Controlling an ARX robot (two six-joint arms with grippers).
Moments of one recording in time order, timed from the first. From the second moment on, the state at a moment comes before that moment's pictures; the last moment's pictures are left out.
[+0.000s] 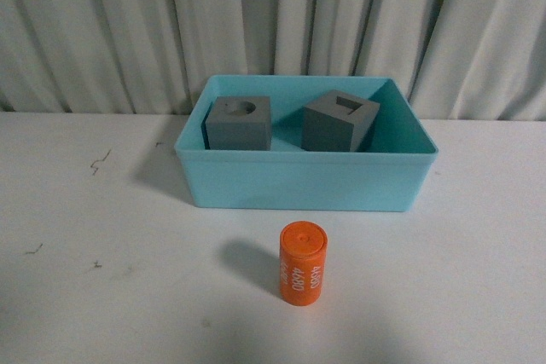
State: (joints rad) left arm 0.00 0.81 0.17 0.64 0.00 -0.02; right arm 0.00 0.00 0.01 0.00 0.00 0.00
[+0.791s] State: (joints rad) left arm 0.00 0.45 0.01 0.44 0.00 -0.01; right arm 0.00 0.00 0.01 0.00 0.00 0.00
